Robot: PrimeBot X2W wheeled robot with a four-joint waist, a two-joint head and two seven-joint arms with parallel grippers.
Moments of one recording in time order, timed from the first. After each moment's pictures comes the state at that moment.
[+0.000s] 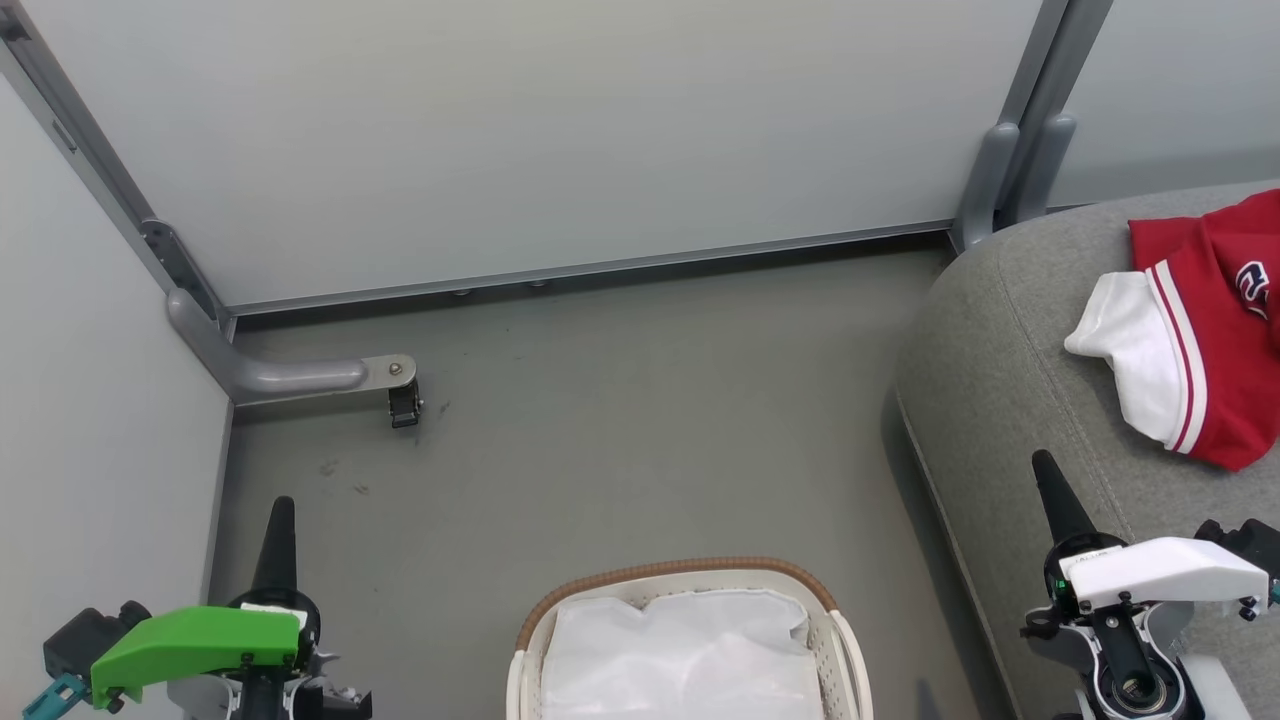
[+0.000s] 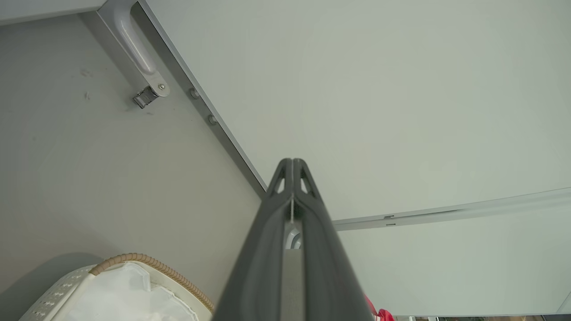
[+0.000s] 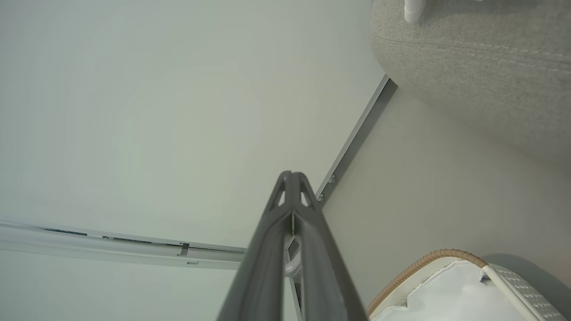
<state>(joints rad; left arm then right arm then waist) -0.08 0.05 0.07 0.28 -1.27 -0.12 0.02 -0.14 -0.04 -0.09 0.31 1.23 0.13 0.02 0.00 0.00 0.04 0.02</state>
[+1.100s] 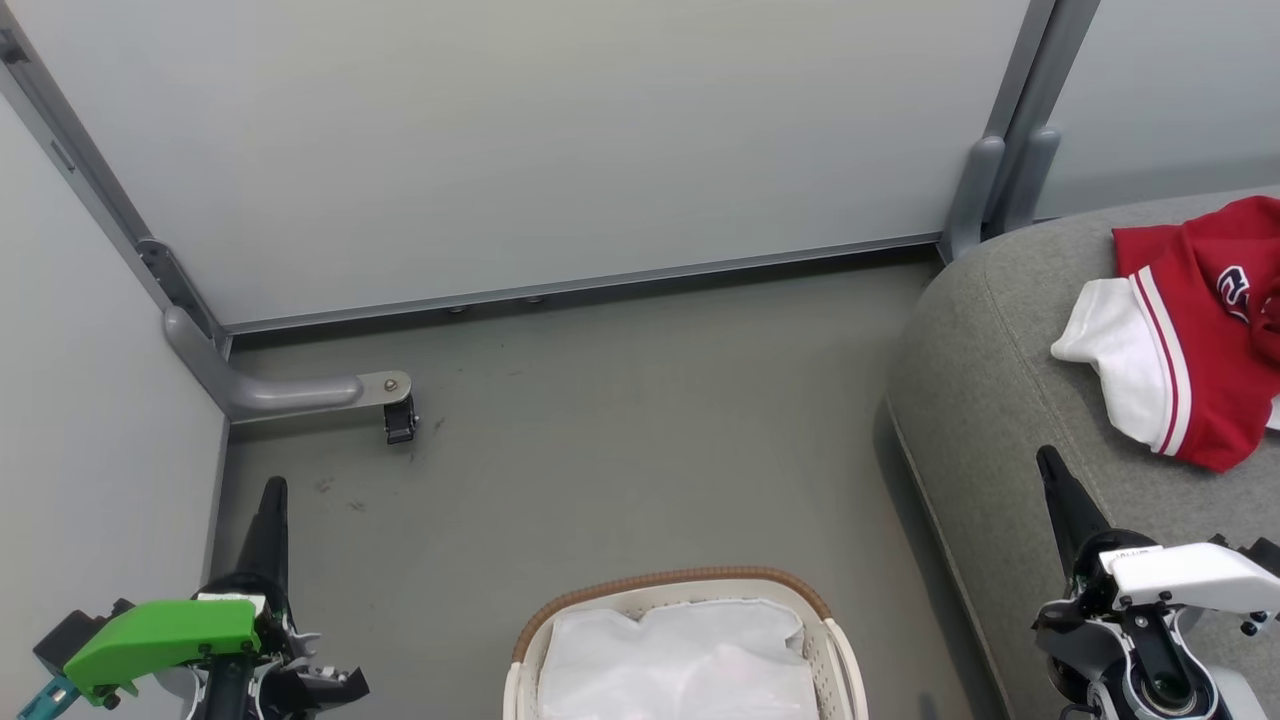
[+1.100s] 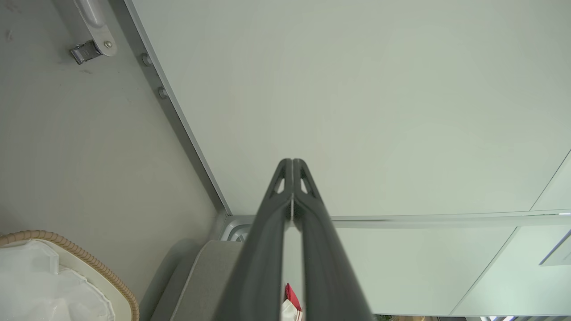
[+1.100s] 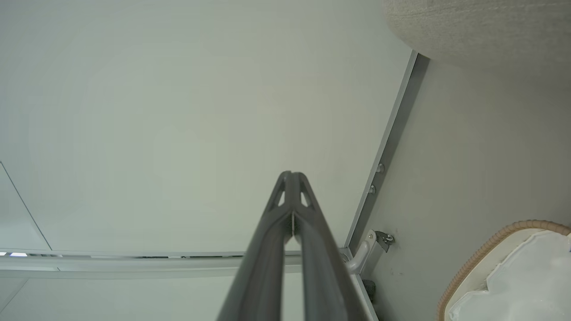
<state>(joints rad) -0.09 0.05 0.10 0.26 -1.53 -0.12 0.09 -0.12 -0.05 -0.11 0.26 1.52 0.13 0.09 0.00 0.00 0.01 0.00</state>
